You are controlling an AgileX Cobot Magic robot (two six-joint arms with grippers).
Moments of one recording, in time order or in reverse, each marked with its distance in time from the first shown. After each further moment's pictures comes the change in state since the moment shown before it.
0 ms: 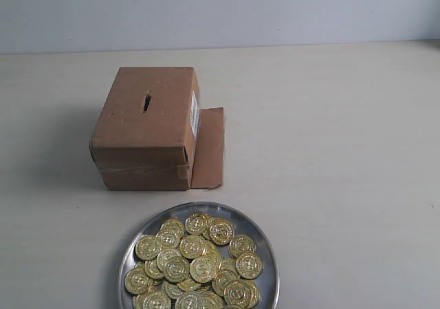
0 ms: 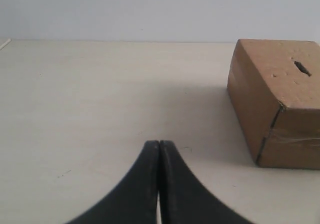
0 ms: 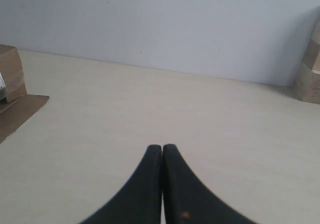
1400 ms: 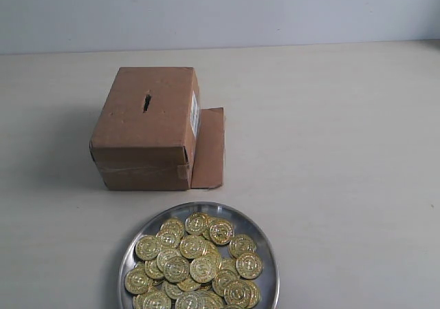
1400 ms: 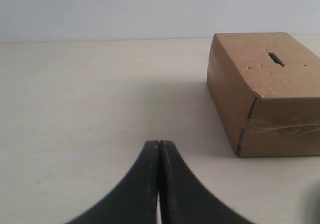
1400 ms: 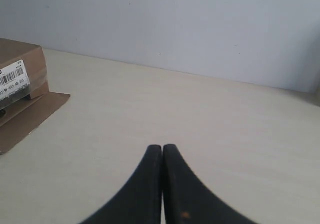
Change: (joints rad) left arm -0.075 0.000 0.000 0.000 0.007 0.011; right arm 0.069 0.000 0.000 0.000 0.000 0.000
